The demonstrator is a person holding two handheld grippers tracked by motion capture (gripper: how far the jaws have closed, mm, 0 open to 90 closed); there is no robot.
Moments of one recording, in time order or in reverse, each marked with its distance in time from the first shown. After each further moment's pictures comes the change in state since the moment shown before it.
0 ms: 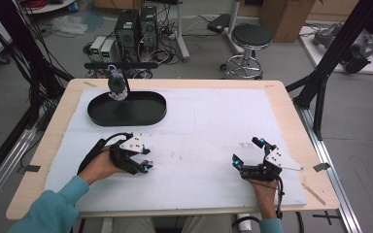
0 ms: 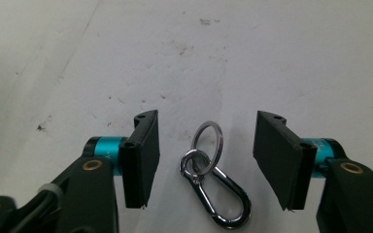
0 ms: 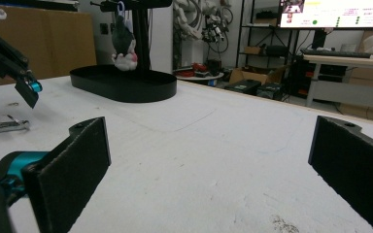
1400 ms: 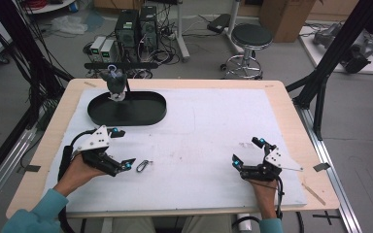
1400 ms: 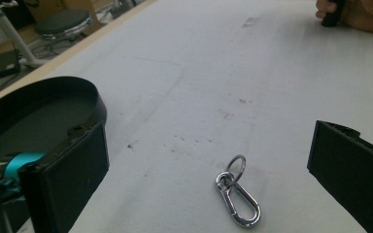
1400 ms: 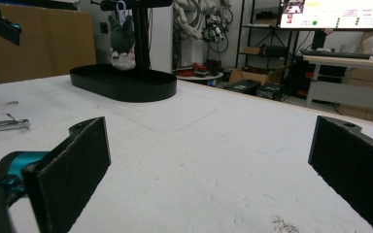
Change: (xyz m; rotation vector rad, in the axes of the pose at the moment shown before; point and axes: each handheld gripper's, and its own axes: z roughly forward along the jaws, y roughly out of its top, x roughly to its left) left arm -0.008 -0.026 -0.061 -0.371 0.189 -0.116; right arm 0.001 0.000 0.000 0.001 -0.001 -0.007
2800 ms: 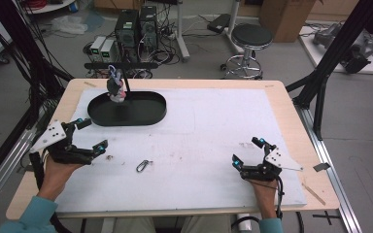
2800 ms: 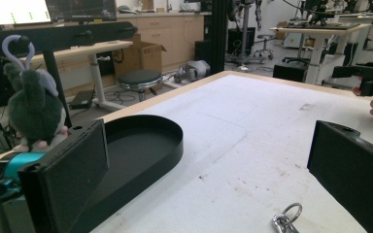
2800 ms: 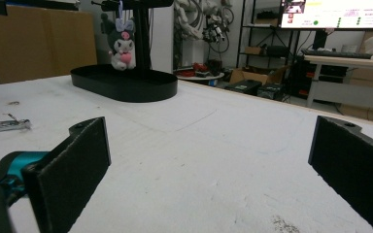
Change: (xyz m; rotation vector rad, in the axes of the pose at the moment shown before) left arm 0.023 -0.022 -0.068 -0.330 0.261 -0.158; right arm -0.001 0.000 0.000 0.001 0.006 0.000
